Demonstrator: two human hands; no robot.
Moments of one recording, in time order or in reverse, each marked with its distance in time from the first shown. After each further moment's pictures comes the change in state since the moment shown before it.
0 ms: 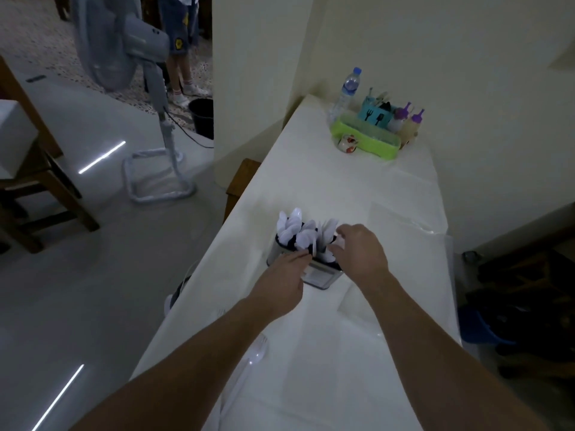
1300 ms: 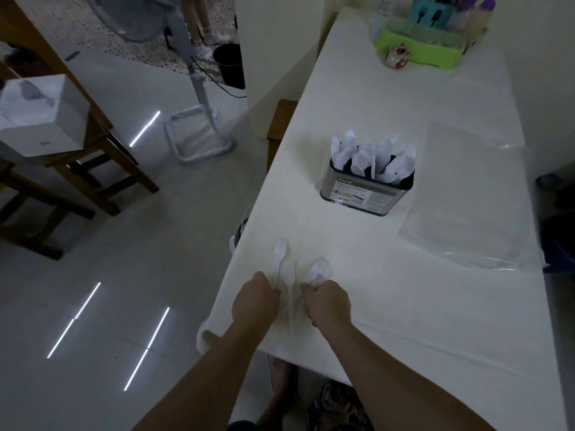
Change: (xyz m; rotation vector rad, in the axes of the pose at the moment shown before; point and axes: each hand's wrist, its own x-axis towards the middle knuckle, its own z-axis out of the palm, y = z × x) left_hand -0.188 -0.078 -0.008 0.295 -0.144 -0.890; right_hand -0.200 -0.121 0.180 0.483 -0.378 0.576
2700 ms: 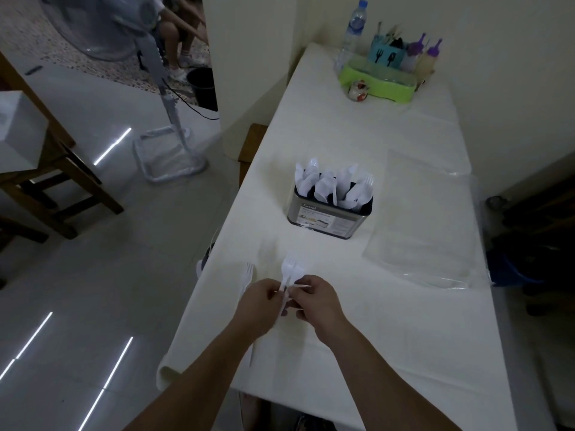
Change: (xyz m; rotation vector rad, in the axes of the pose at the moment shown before) left_hand 0.002 0.068 -0.008 -0.578 -0.243 0.234; right_hand 0.015 -0.010 -0.081 0.676 -0.260 -0.028
